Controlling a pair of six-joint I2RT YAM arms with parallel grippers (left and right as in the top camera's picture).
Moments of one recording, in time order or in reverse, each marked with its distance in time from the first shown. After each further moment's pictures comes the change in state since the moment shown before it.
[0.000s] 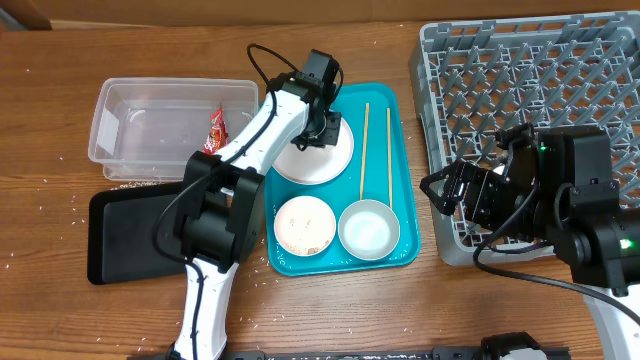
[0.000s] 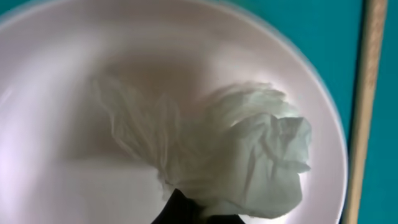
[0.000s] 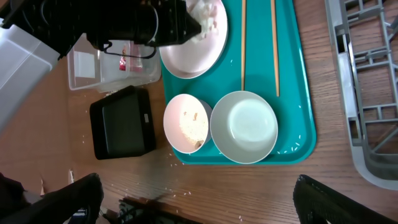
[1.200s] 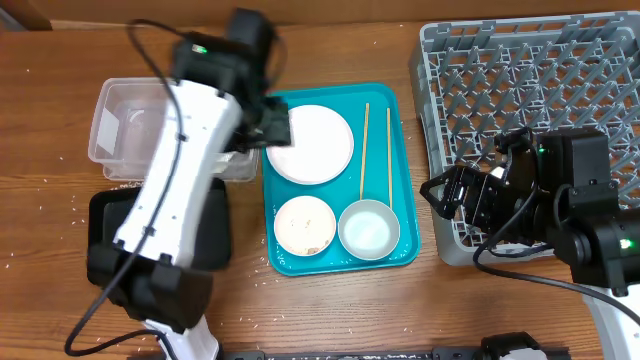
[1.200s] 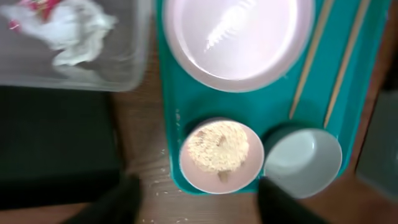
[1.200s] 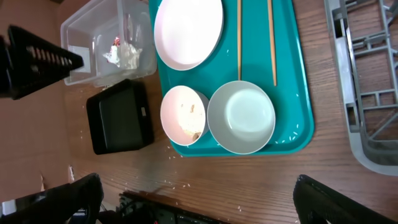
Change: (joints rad) left arm 0.044 -0.403 0.173 -0.649 -0.039 -0.184; right arm 0.000 0.000 0.000 -0.039 -0.003 0.000
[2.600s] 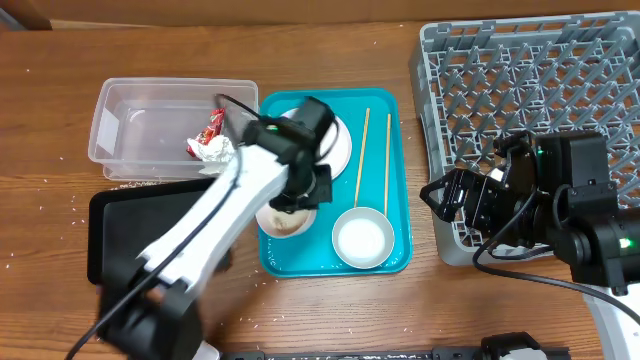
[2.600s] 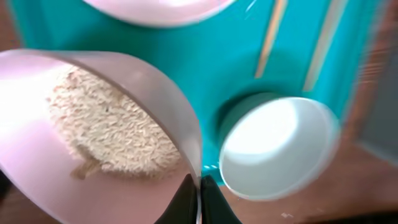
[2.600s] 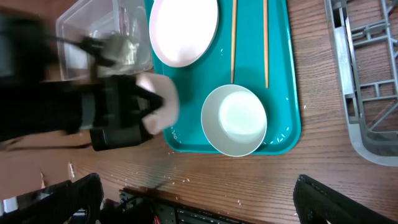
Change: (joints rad) left arm -0.143 -0.172 -0.584 0.393 0.131 -0.130; right arm 0.000 0.002 0.000 -0.023 -0.003 0.000
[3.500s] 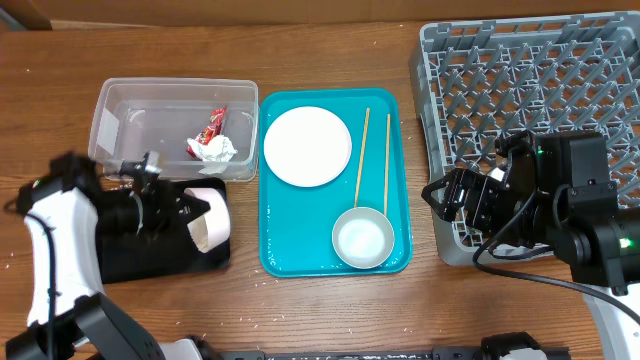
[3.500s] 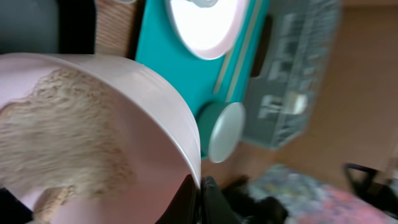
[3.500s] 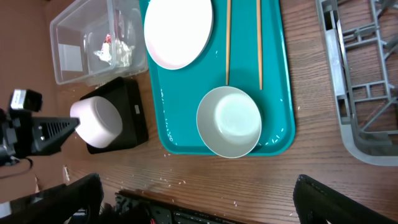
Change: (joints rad) left arm 1.024 -0.186 -0.335 -0.153 0.756 0.770; right arm 0.000 0.000 0.000 -0.002 0.023 0.000
